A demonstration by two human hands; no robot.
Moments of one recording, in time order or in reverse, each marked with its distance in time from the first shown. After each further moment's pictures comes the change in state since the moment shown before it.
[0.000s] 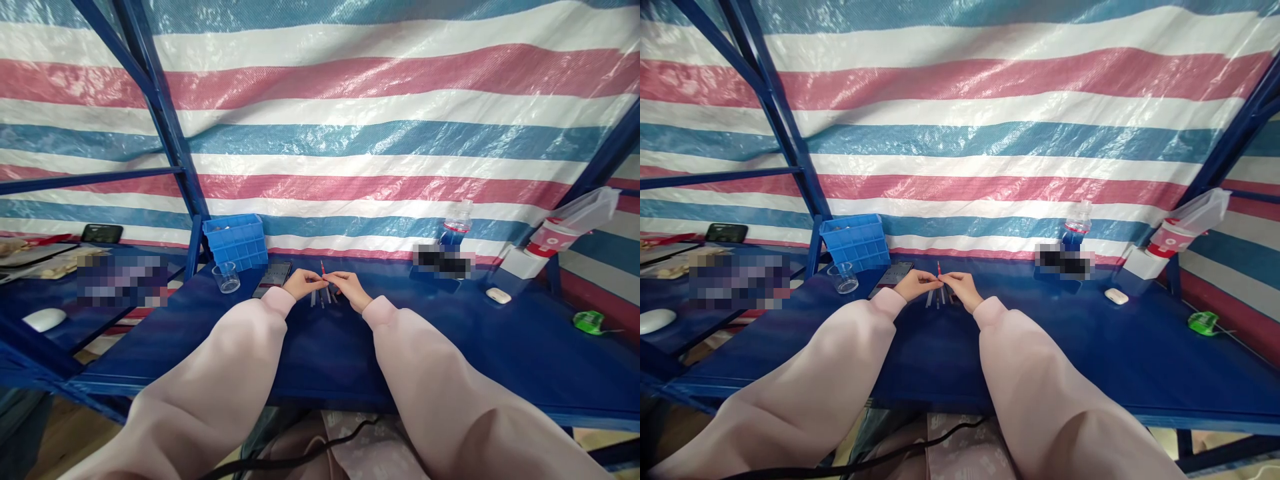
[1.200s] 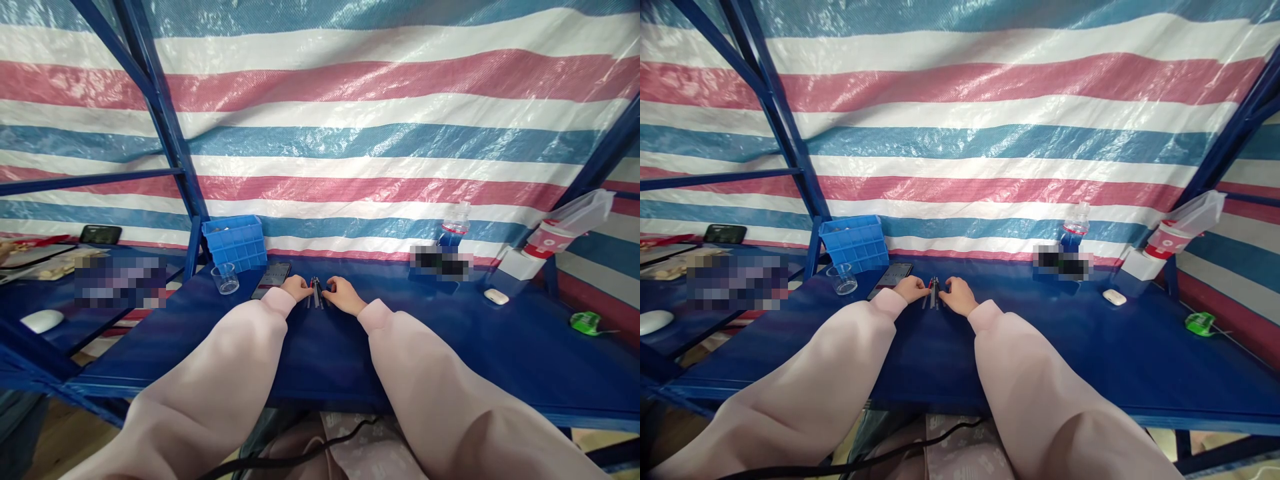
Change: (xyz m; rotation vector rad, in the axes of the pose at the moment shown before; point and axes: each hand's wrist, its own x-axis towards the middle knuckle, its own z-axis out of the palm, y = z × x) left_hand 0.004 -0.012 -0.003 0.594 0.008 -0.390; right_hand 0.021 0.040 -0.003 -0.741 -0.019 -0.173
